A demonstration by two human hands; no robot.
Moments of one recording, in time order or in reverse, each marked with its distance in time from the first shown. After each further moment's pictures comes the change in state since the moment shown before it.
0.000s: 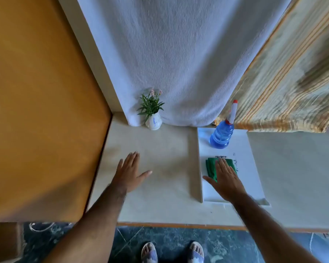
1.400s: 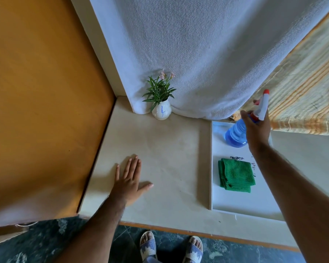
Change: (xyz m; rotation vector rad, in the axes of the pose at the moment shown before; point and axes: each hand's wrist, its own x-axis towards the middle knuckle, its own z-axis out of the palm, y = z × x) left_hand 0.002 -0.038 0.086 0.208 -0.053 -0.024; right_hand 0.145 0.004 -0.095 1.108 0.615 0.218
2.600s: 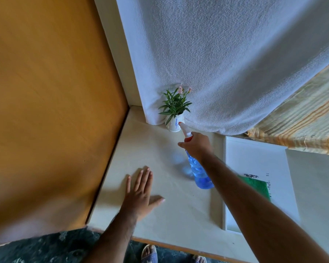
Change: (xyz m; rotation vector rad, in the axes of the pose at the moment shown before) left_hand 0.002 -0.008 0.018 -0.038 0.220 0.056; right_hand -0.086 -0.049 0.176 -0.709 -0.611 0.052
